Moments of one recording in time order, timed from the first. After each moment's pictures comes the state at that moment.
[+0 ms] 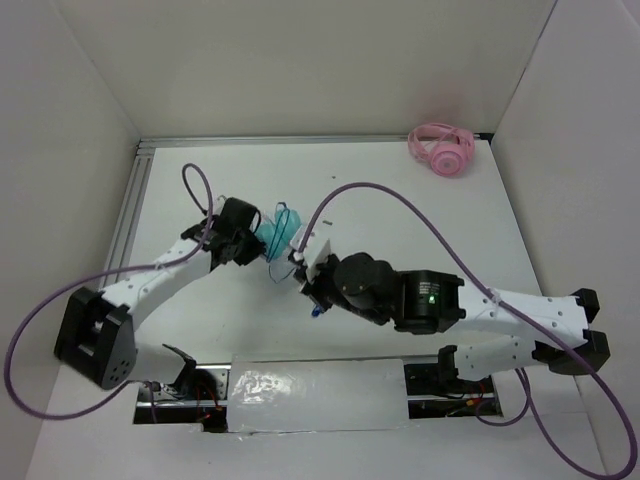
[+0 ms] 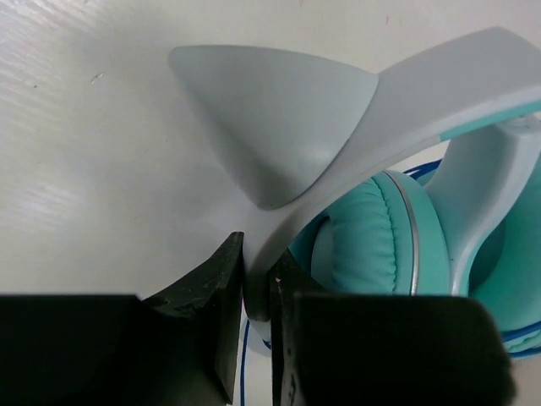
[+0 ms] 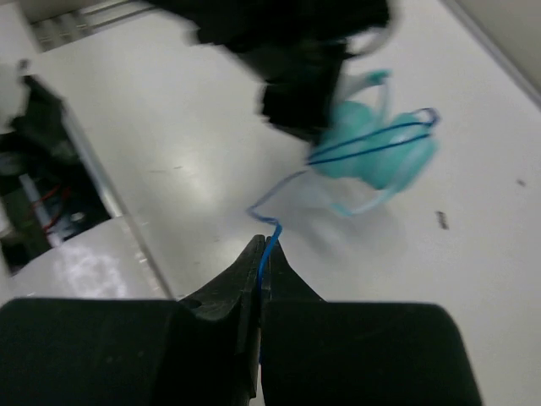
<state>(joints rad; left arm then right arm) -0.45 1.43 1.03 -0.58 -0.22 -1.18 1.45 1.17 1.26 -0.46 0.41 0.05</state>
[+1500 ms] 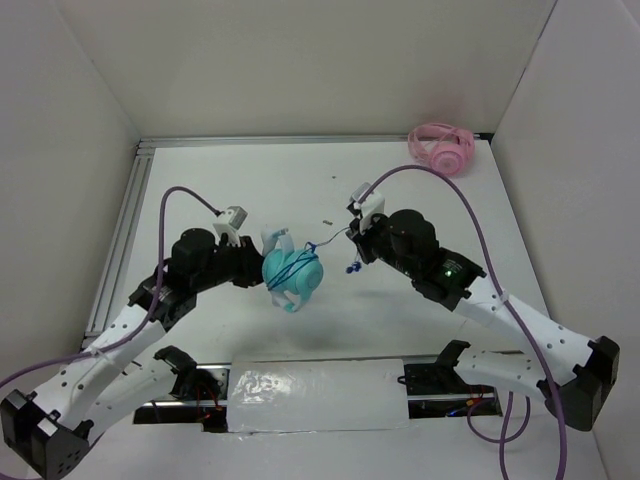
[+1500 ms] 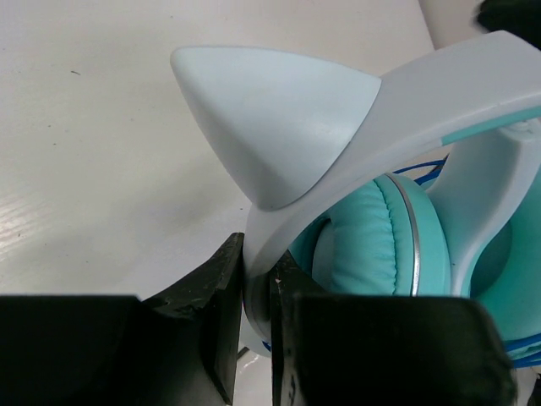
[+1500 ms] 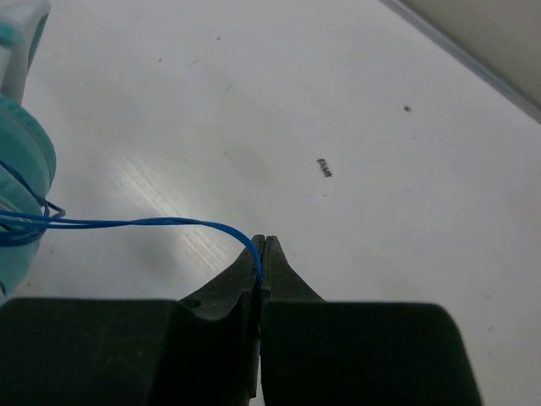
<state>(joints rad) -0.53 0.81 0.68 -0.30 0.28 -0.58 0.79 0.98 0.95 -0.27 0.11 -0.11</state>
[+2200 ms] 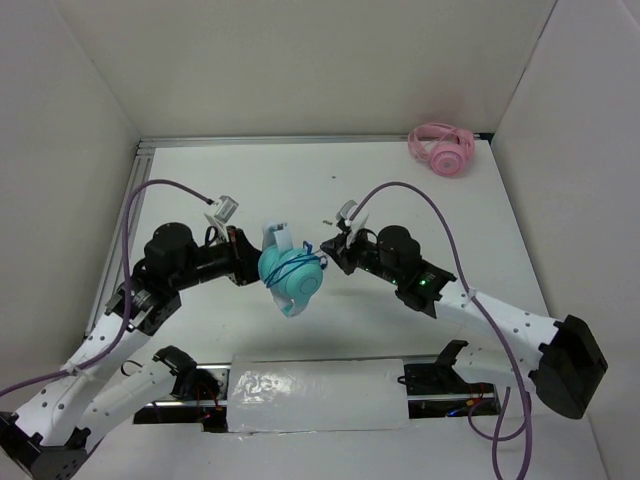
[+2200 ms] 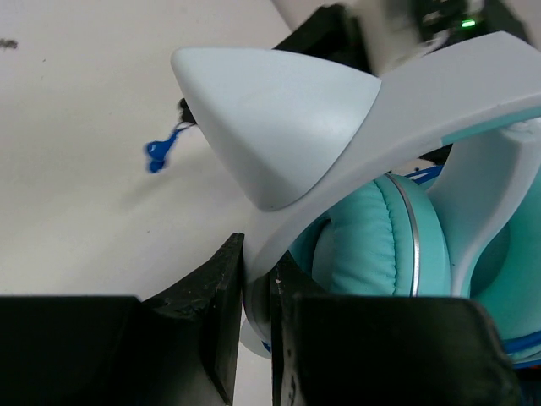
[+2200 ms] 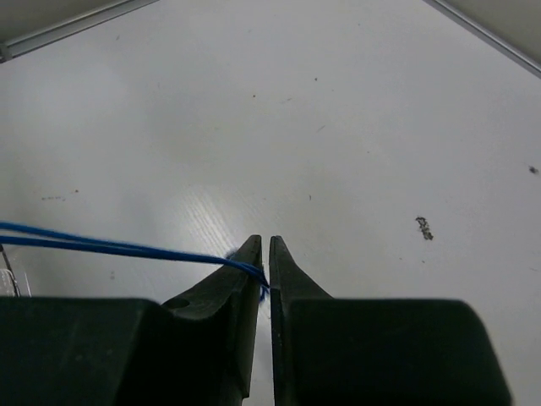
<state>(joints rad) -0.53 0.73 0.82 -0.33 0.48 -0.61 0.79 1.06 0.67 0.21 -0.12 -0.04</state>
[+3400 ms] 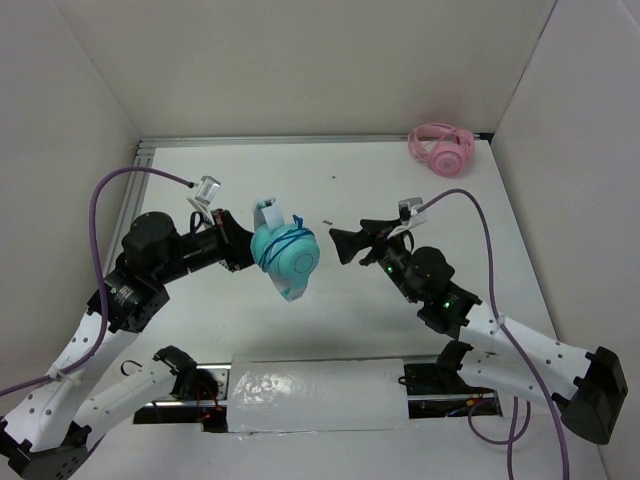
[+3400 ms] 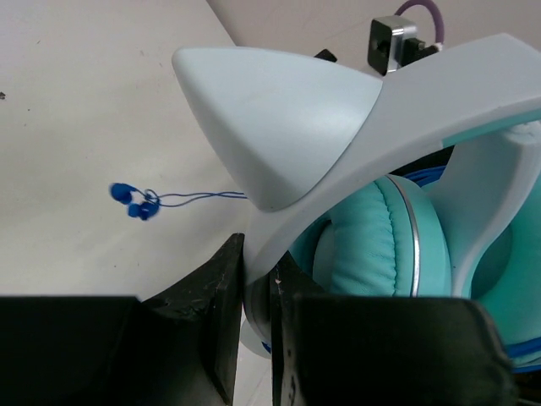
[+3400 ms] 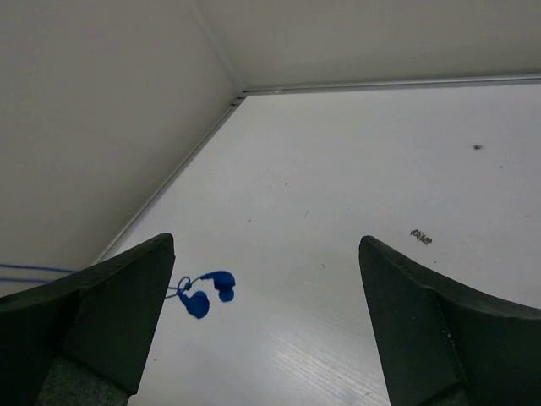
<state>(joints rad) -0.53 0.76 1.00 -0.36 0.45 -0.72 0.86 0.84 0.54 0.40 0.28 0.40</state>
